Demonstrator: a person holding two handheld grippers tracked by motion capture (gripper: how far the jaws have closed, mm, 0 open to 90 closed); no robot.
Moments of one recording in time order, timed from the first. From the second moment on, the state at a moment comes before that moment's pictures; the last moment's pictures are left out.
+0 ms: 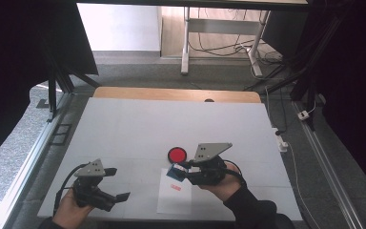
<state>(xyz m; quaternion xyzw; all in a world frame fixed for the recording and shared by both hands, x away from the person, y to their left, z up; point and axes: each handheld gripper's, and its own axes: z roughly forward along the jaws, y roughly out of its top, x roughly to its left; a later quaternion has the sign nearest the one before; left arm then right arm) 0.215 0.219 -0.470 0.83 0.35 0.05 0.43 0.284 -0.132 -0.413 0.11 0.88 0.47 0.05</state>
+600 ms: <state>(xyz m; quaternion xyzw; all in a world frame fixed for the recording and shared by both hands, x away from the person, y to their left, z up) 0.198 0.246 -0.476 0.81 0.41 0.07 0.42 0.288 -0.147 -0.420 0.15 0.88 0.45 0.07</state>
